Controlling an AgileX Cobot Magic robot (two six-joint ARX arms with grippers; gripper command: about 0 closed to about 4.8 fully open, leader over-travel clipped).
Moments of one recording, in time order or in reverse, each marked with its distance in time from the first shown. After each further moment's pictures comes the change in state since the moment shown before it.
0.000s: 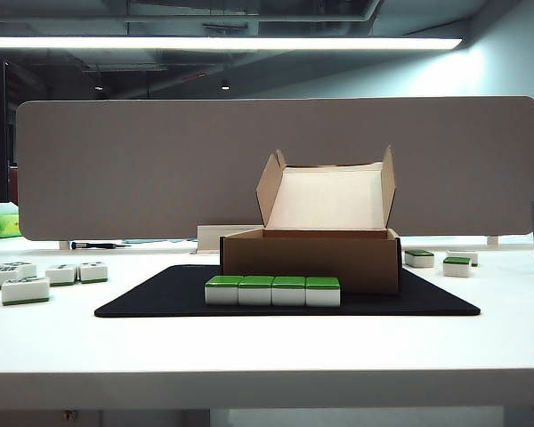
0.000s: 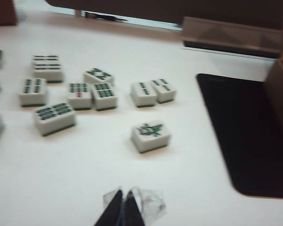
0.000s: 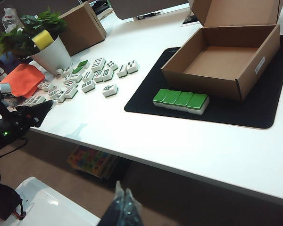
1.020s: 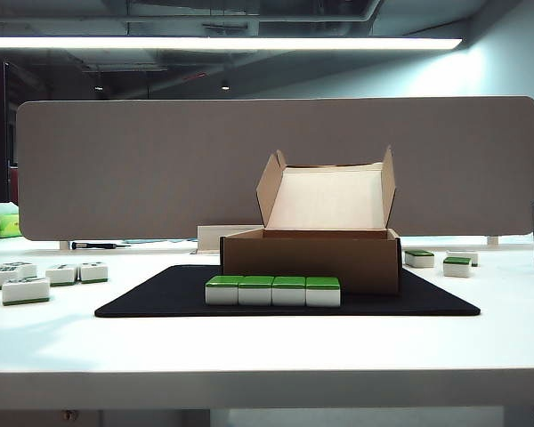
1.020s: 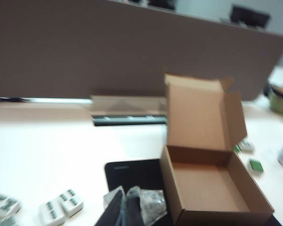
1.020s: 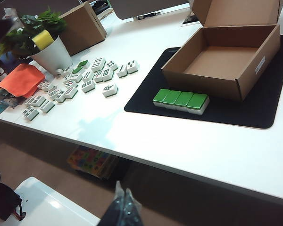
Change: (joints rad) left arm 0.000 0.629 0.705 0.045 0.318 -0.018; right arm 0.000 0.000 0.000 0.000 -0.001 0.000
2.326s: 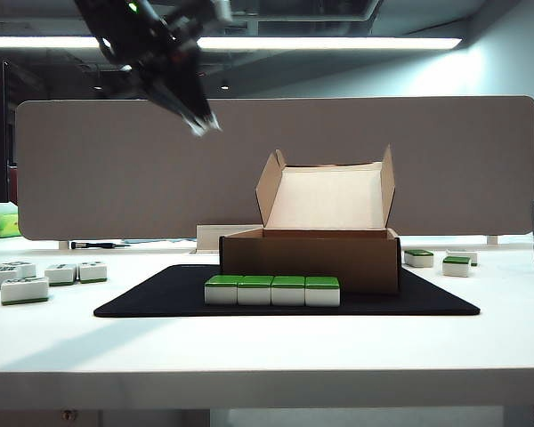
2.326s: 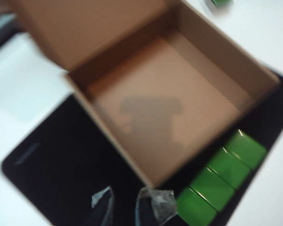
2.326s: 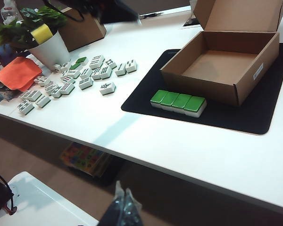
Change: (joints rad) left arm -0.381 1.106 0.914 -0.555 -0.022 0.602; right arm 0.000 0.000 0.000 0.000 -0.002 -0.056
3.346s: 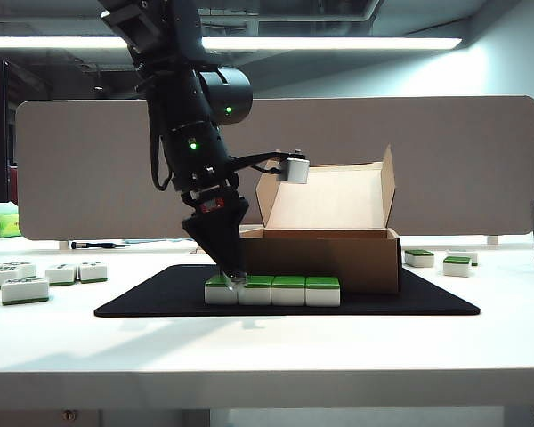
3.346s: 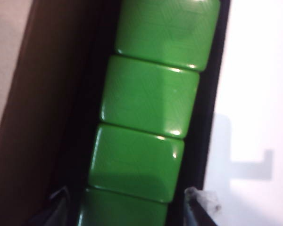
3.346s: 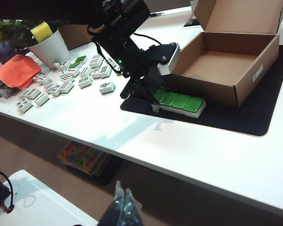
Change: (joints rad) left arm -0.168 0.299 0.000 -0.155 -0.118 0.442; right arm 0.000 0.000 0.000 -0.001 0.000 -0.017
